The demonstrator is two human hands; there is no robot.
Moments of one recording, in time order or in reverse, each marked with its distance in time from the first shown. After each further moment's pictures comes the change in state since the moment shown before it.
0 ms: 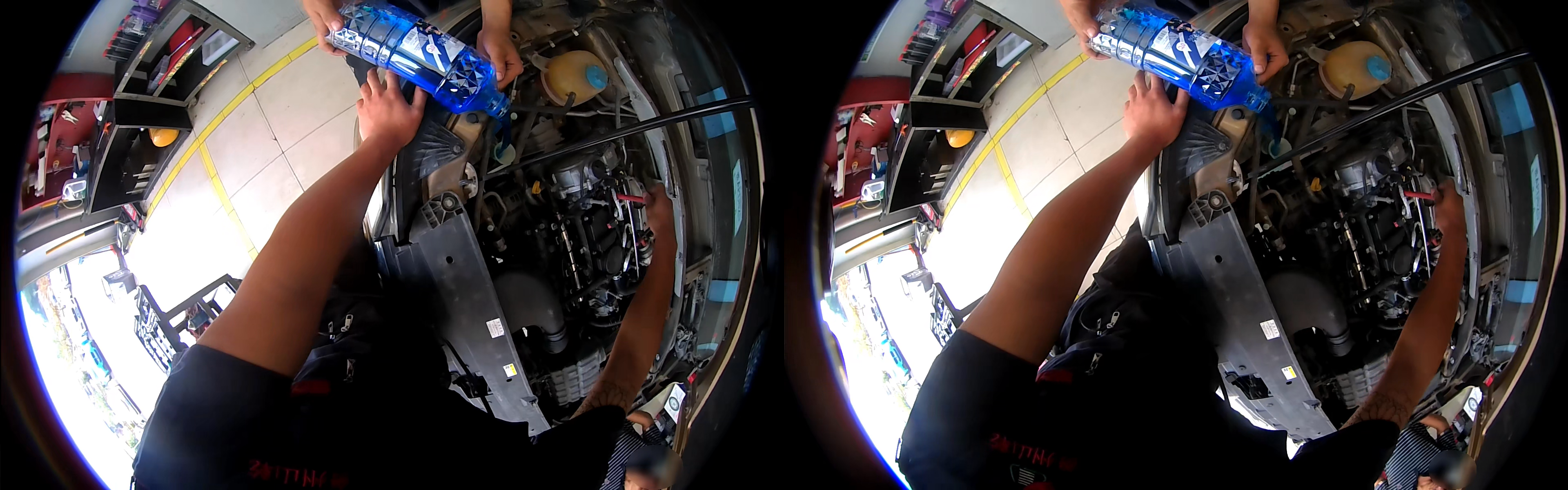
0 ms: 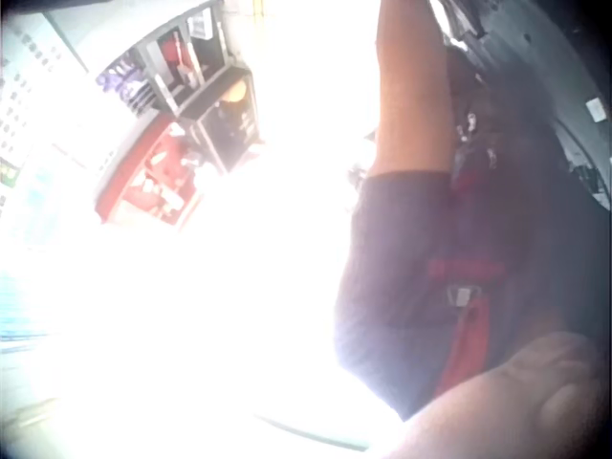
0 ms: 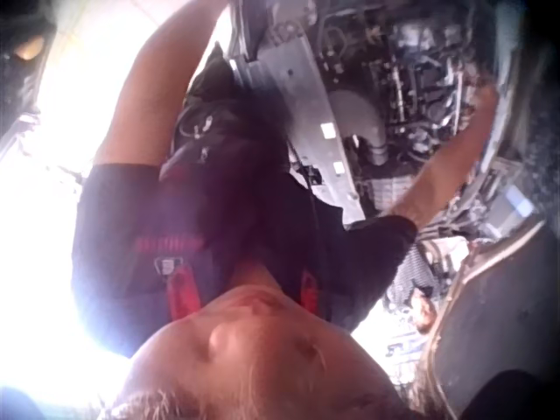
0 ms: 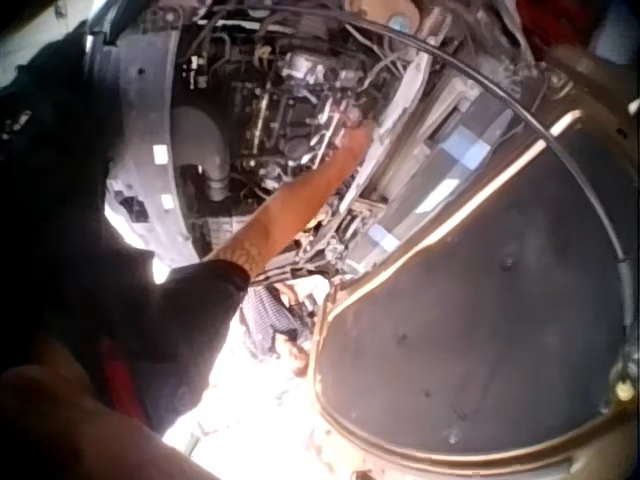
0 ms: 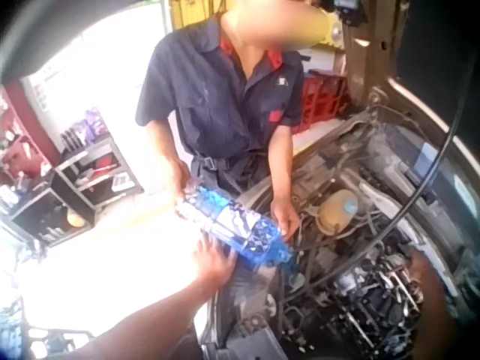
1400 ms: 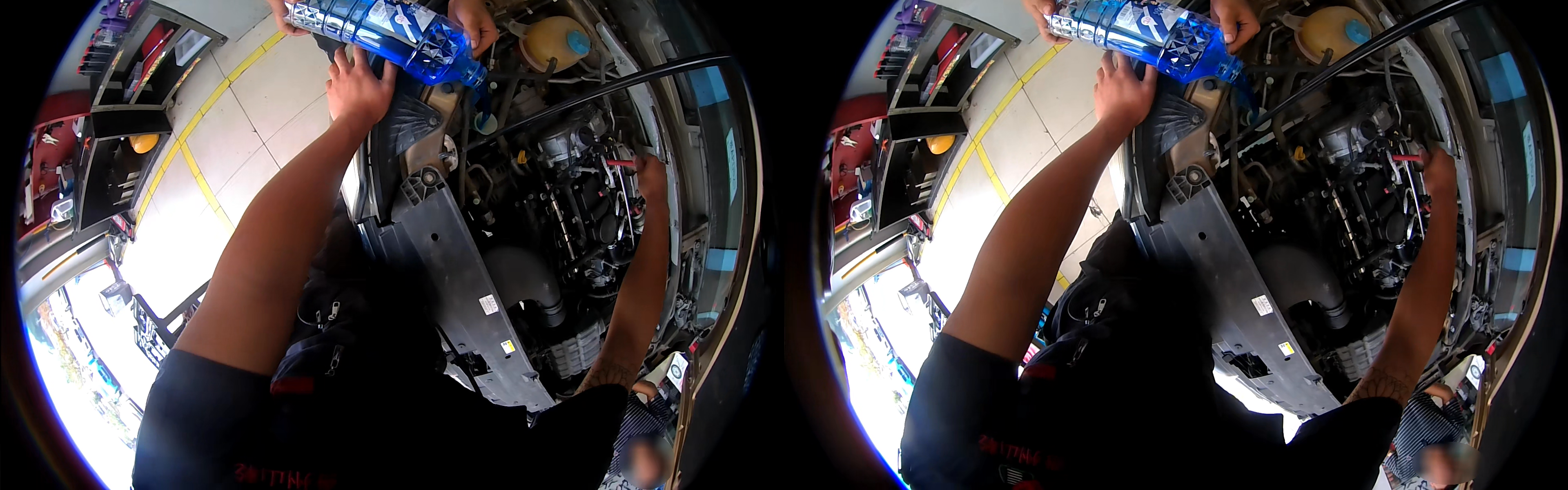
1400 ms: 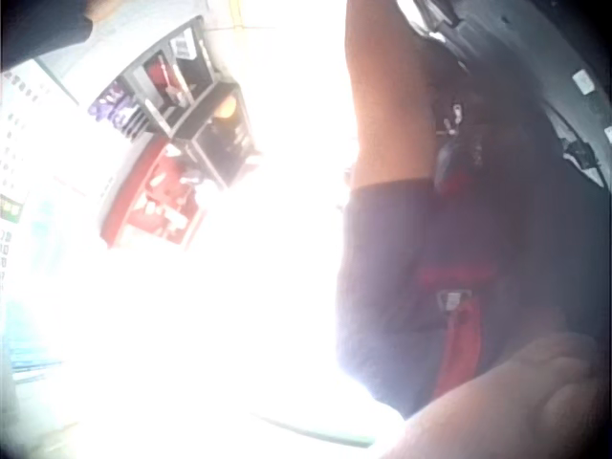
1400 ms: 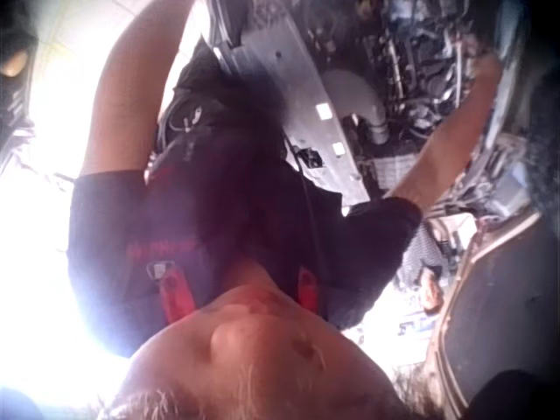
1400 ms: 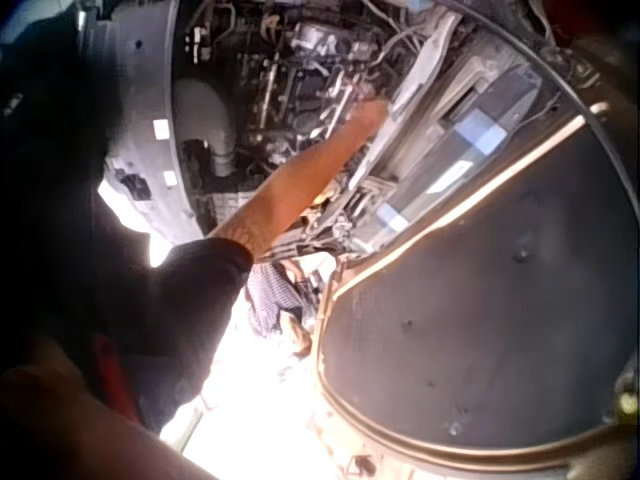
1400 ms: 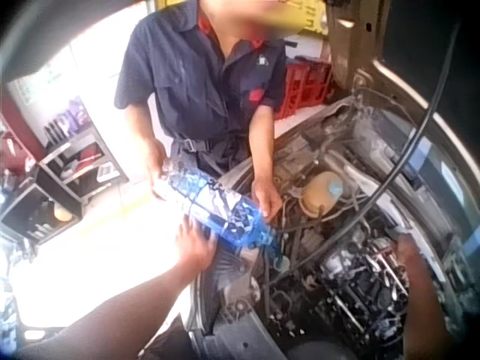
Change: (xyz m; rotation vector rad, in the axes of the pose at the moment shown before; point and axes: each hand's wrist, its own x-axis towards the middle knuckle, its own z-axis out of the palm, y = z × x) left_hand 0.003 0.001 -0.002 0.018 -0.004 0.003; right_hand -0.008 -0.023 -0.011 -0.066 0.011 0.021
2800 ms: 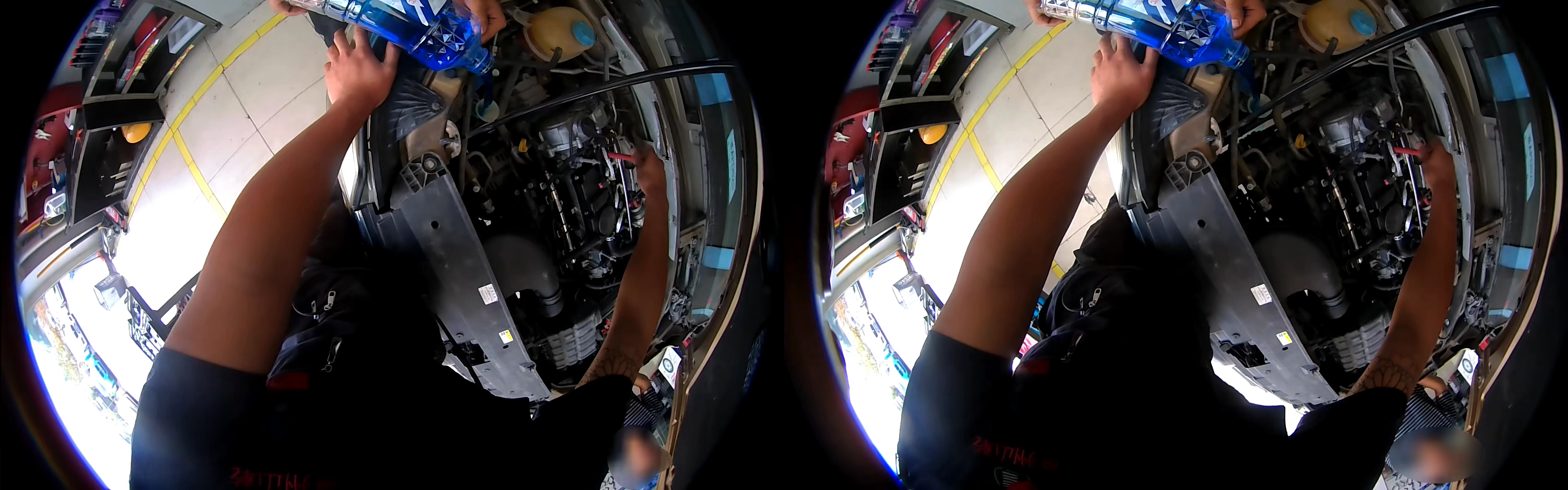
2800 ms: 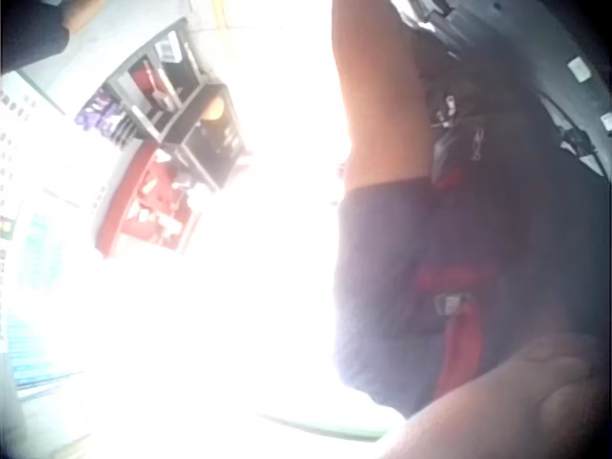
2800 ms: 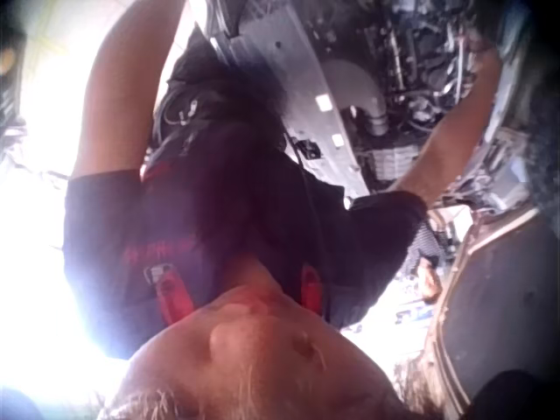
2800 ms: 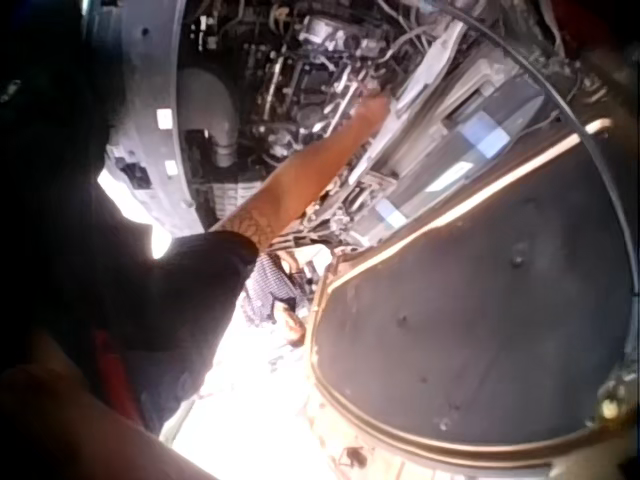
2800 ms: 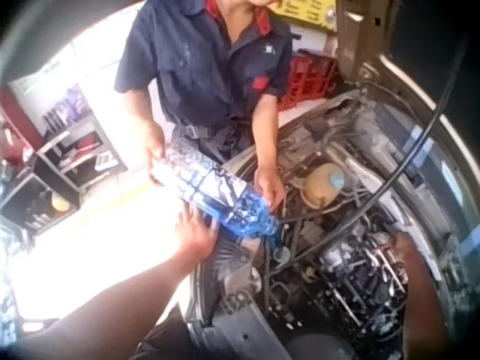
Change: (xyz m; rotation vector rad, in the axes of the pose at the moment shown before) left_hand -0.002 -0.005 0.006 0.018 0.027 0.015; right_hand 0.004 0.001 0.009 0.053 -0.025 0.025
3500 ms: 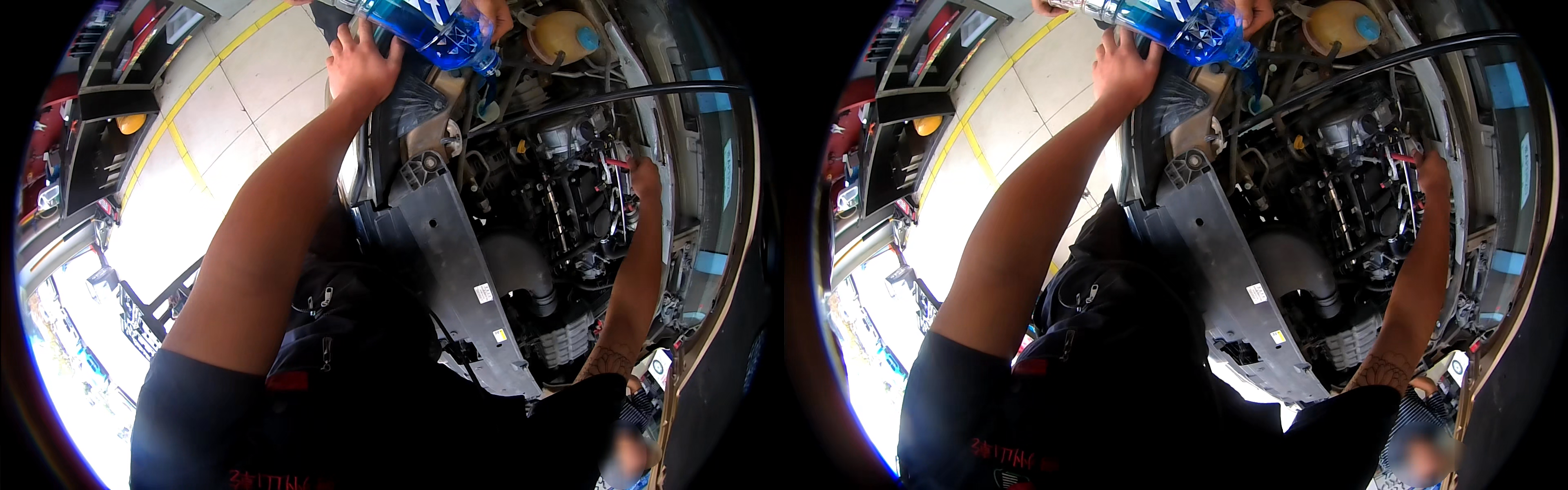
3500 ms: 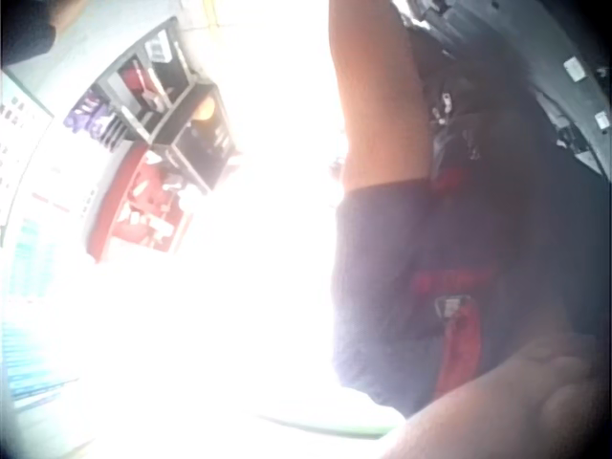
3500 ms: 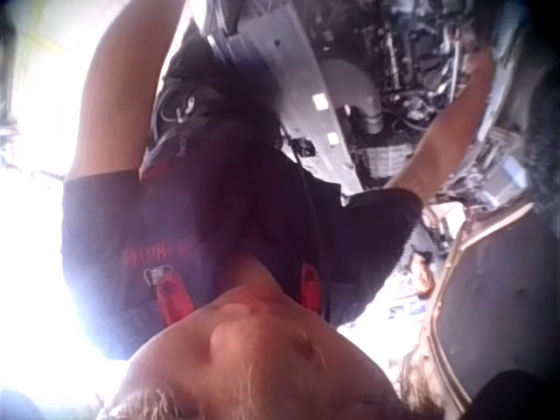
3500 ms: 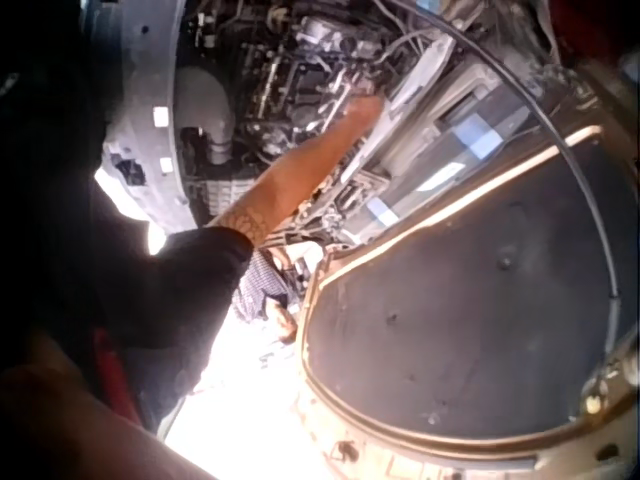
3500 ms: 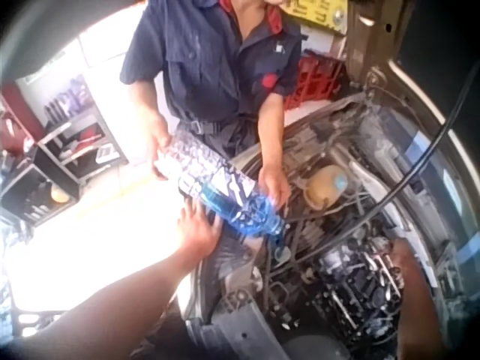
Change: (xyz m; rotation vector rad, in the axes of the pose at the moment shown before) left_hand -0.001 -0.002 0.000 -0.012 -0.011 0.000; right_hand -0.004 -0.031 -0.011 -0.231 -0.114 0.109
